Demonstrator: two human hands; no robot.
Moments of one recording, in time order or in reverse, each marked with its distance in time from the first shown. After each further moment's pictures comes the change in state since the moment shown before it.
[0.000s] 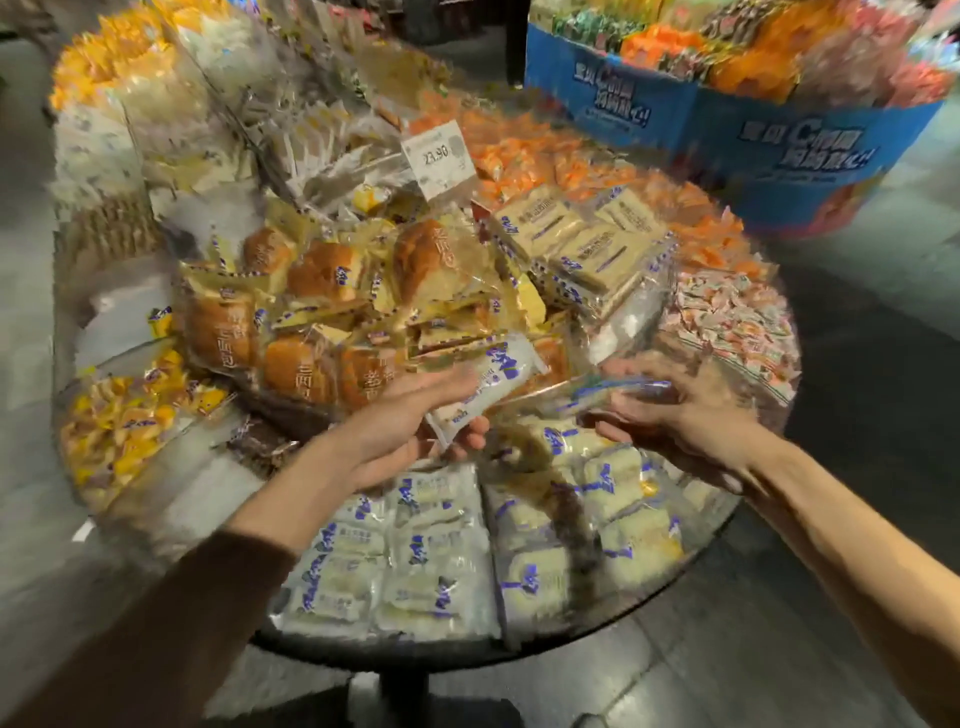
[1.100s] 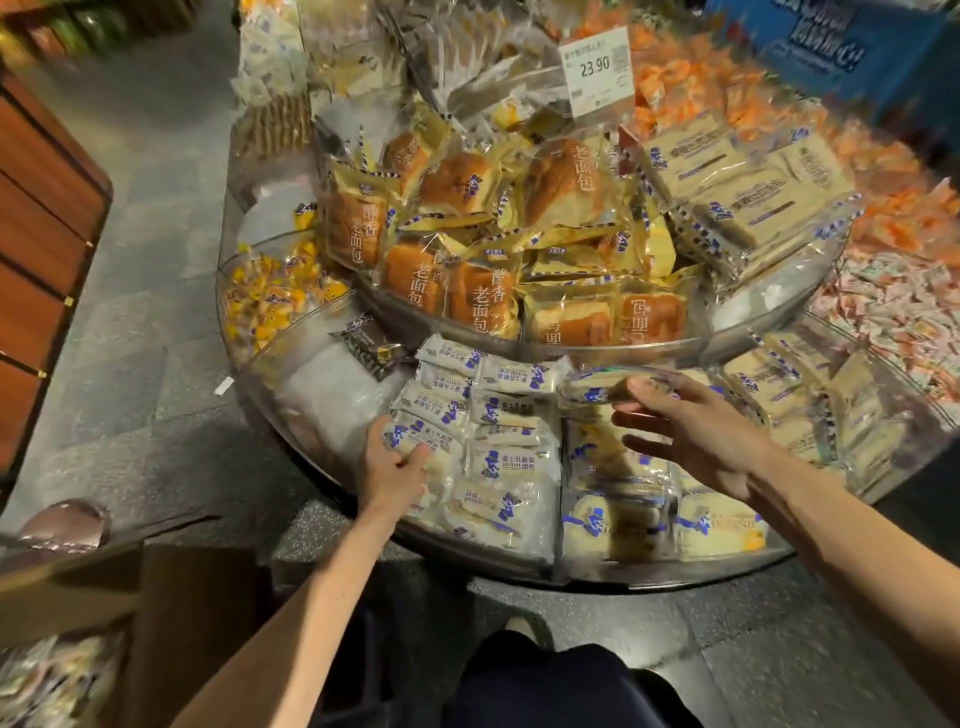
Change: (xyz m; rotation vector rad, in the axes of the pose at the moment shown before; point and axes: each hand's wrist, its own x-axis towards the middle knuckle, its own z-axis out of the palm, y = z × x) left_hand -0.056 -0.197 -0.087 0.236 0.967 -0.082; right_hand 0.035 0.068 0.037 -0.072 -0.145 0.243
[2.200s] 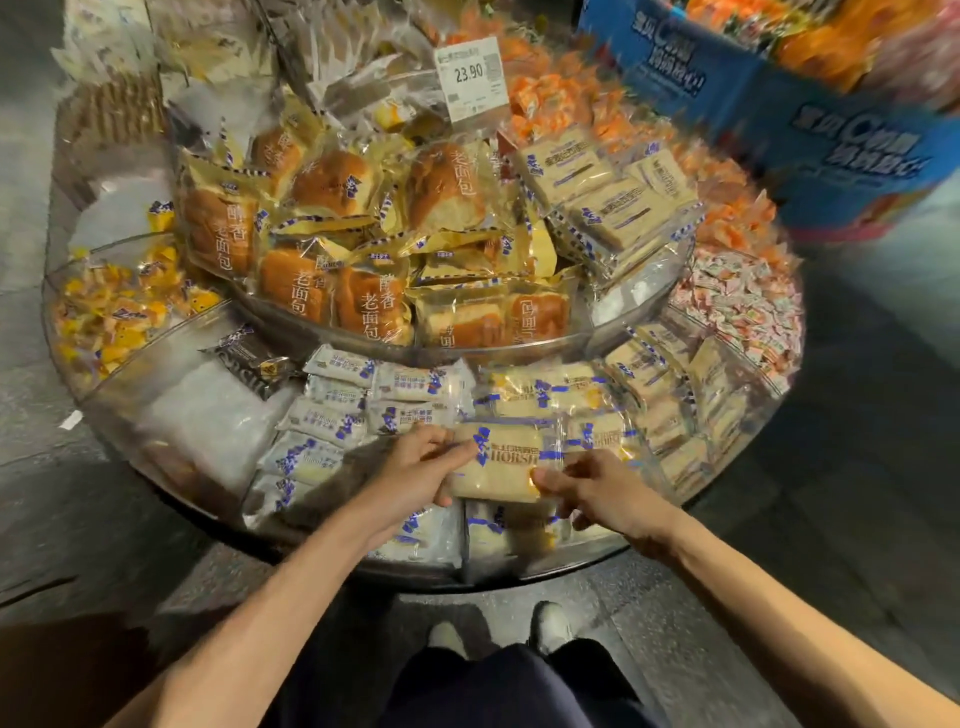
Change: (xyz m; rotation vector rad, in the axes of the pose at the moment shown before) left_hand -0.067 0.089 0.075 -0.059 -0.674 0.025; right_hand -0.040 0.048 -0.018 -0.561 0.075 0.032
